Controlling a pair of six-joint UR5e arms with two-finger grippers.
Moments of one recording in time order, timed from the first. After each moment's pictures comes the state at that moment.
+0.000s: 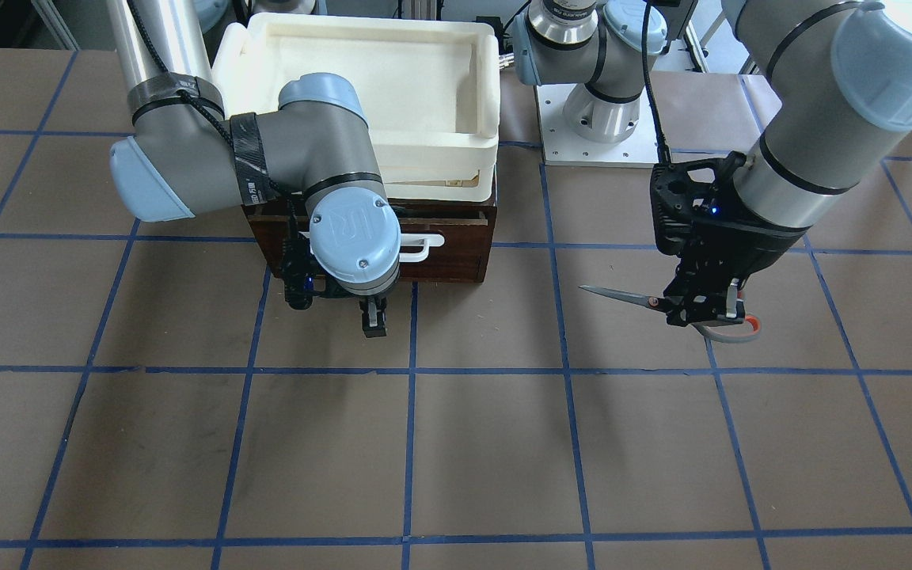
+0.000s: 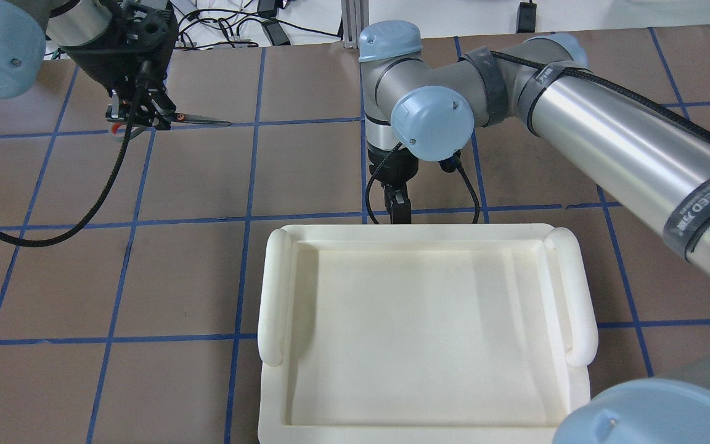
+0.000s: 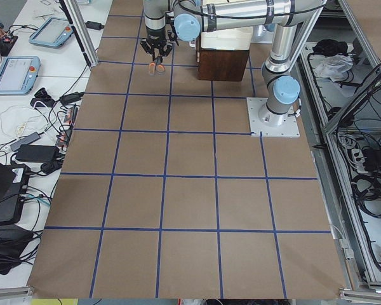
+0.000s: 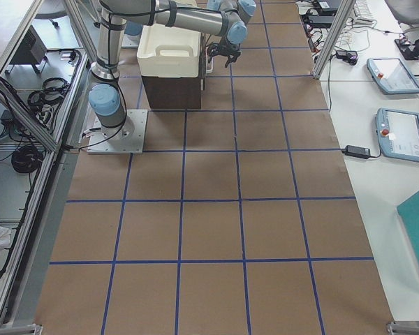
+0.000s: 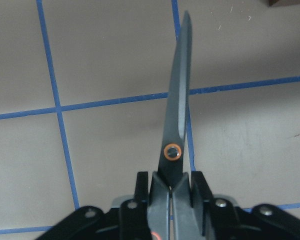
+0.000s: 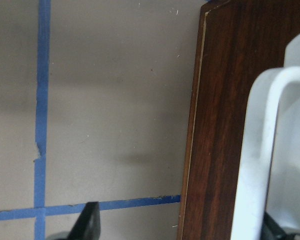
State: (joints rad) left arm -1.46 -1.74 -1.49 -1.44 1.50 1.80; right arm 1.88 -1.13 1.50 -1.60 -1.49 1.77
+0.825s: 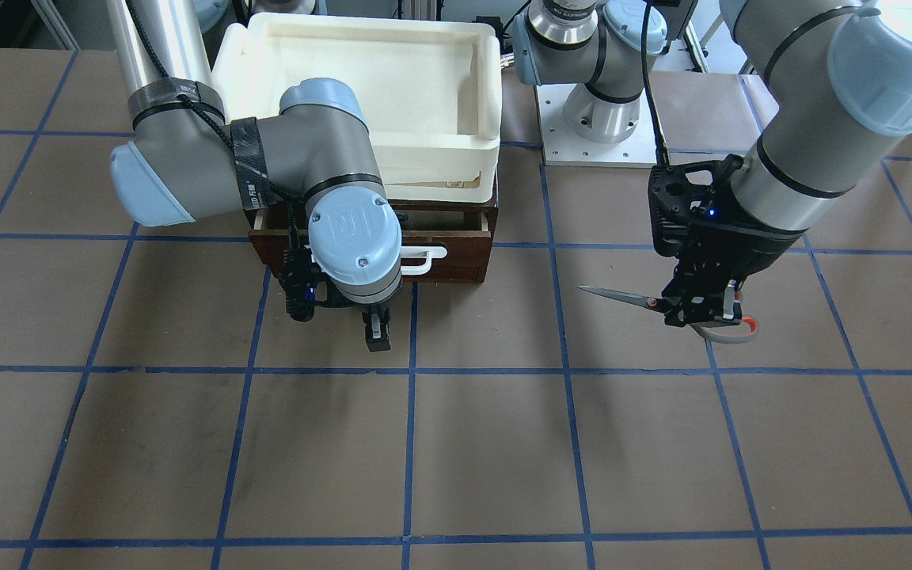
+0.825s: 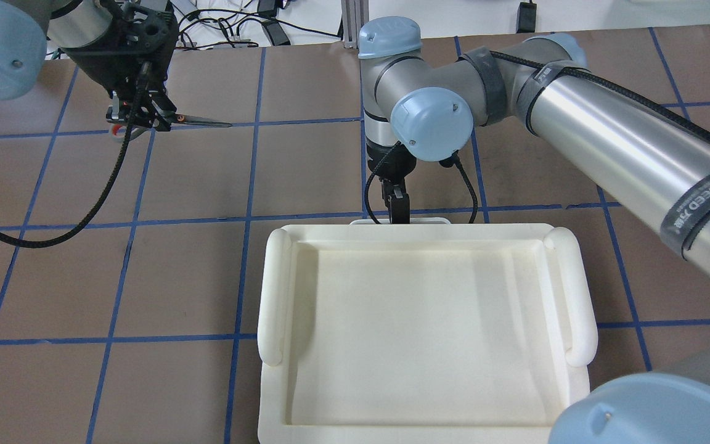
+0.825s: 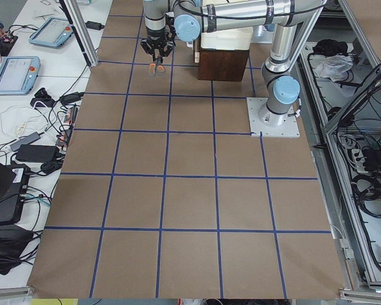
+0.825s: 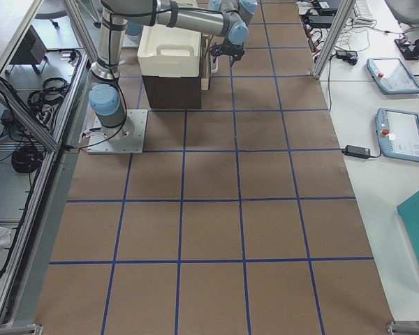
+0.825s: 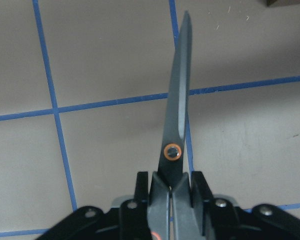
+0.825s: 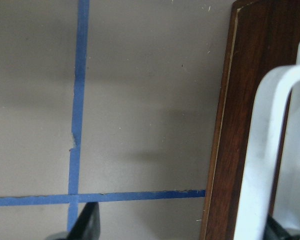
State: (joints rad) left arm -1.46 -1.75 -1.49 -1.44 1.51 1.80; right arm 1.88 -1.12 1.49 -1.66 -1.49 1.76
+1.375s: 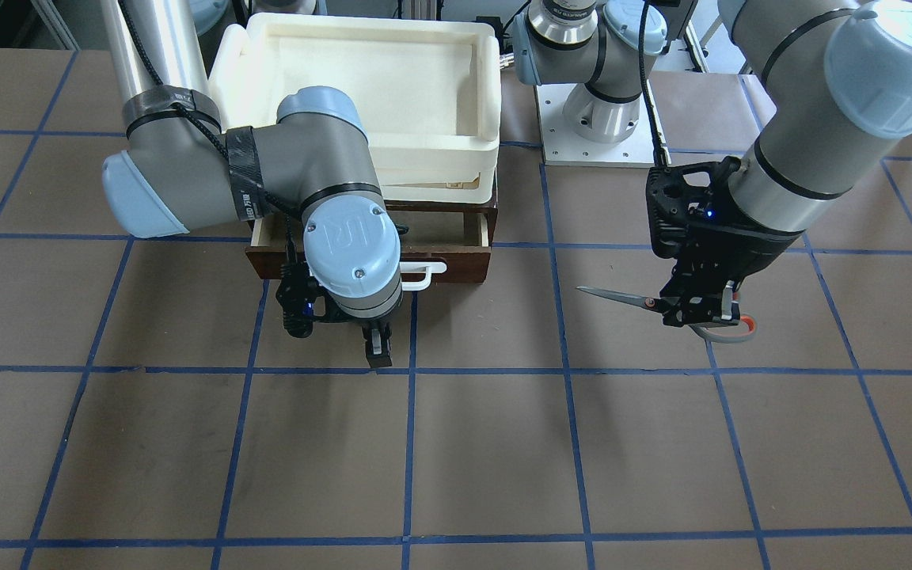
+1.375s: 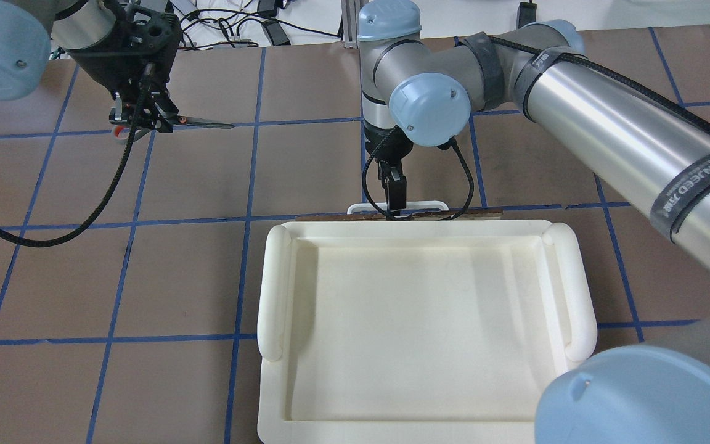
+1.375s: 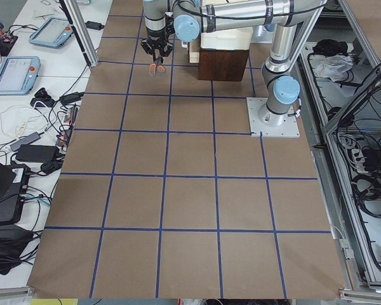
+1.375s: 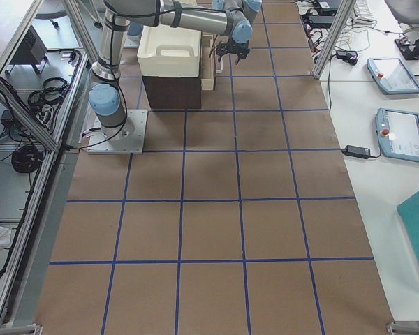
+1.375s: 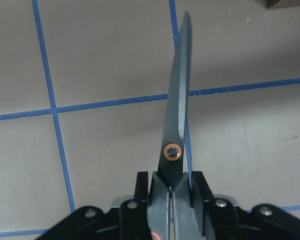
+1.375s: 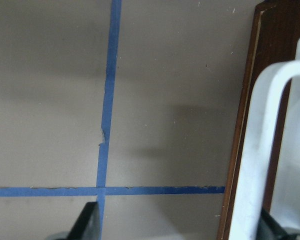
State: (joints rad) left arm -1.47 -1.75 -1.49 -1.44 1.51 1.79; right arm 1.87 -1.08 1.43 -1.67 -1.50 1.74
